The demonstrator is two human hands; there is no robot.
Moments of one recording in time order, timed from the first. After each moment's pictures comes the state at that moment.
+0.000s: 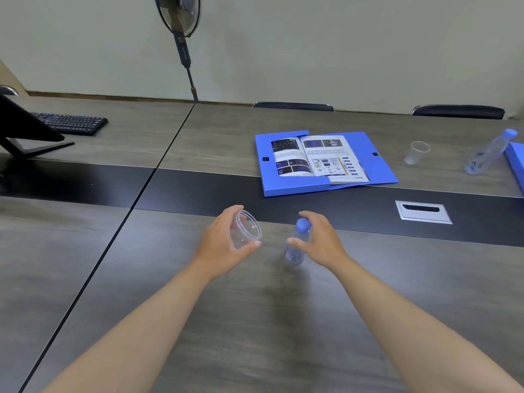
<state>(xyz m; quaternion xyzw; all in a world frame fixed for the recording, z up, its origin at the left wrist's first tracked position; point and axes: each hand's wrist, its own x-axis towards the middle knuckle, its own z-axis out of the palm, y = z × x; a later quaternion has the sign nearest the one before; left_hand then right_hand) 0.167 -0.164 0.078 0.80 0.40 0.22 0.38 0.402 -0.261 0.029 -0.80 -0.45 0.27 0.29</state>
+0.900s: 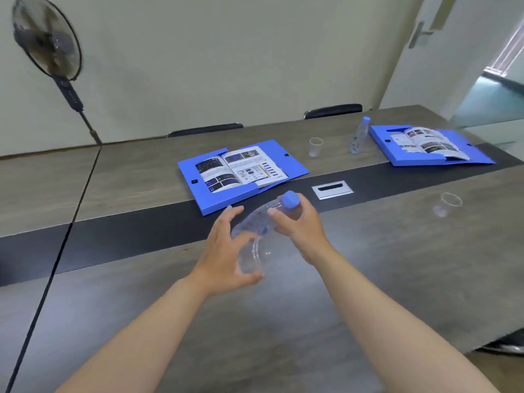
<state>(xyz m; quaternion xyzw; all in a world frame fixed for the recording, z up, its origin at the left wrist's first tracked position) 0.213 -0.209 0.096 0.94 0.08 0.18 0.27 0.367 -0.346 0.126 -0.68 -0.21 0.23 0.66</state>
